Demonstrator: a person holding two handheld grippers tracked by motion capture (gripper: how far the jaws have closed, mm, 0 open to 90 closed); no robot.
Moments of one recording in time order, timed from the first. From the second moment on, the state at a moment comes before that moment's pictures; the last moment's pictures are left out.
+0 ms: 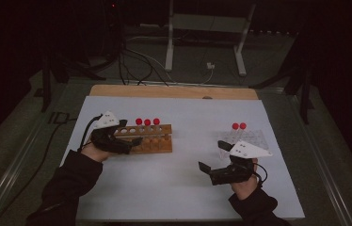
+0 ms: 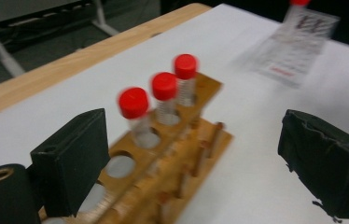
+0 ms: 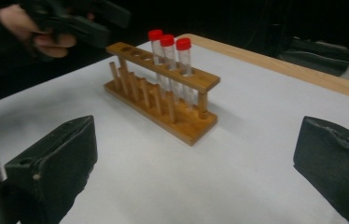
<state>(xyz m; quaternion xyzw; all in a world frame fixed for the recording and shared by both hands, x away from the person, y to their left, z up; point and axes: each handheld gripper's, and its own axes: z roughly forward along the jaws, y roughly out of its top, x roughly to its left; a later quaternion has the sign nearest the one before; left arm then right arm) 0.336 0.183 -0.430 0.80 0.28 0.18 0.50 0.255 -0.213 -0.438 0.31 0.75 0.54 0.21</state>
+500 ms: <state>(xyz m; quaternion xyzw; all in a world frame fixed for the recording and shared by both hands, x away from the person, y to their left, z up) 0.290 0.186 -0.447 0.80 0.23 0.14 0.54 0.267 -0.247 -0.422 0.34 0.72 0.54 0.25</state>
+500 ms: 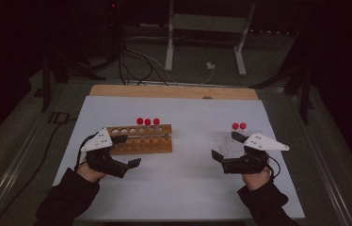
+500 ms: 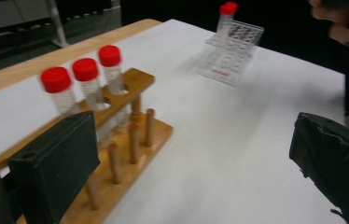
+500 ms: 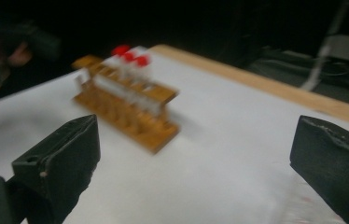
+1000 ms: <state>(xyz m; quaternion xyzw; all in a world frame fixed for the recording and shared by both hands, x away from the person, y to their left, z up) 0.279 0.189 -0.460 0.79 0.23 0.14 0.55 0.301 -0.300 -0.406 0.37 0.70 0.54 0.27</state>
